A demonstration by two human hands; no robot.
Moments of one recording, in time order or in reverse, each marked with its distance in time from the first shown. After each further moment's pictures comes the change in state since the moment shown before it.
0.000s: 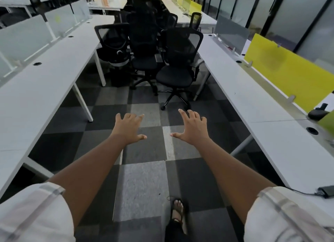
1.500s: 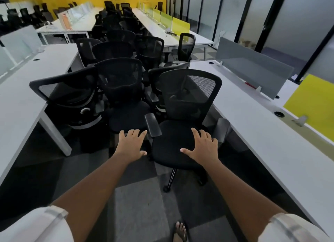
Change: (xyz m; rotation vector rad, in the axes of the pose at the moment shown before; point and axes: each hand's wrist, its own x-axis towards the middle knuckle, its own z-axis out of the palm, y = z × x) left_hand 1.024 -0.289 0.024 0.082 0.030 0.123; right_hand 0.994 0.131 0.147 0.017 -0.001 0.334
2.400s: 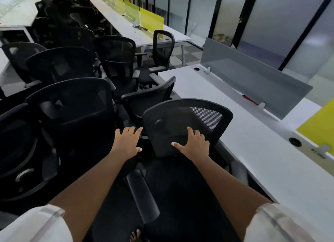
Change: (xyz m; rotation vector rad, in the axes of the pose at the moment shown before) left_hand 0.525 -0.100 0.010 -0.054 0.021 0.152; right_hand 0.480 -0.025 0.045 0.124 -0.087 0.330
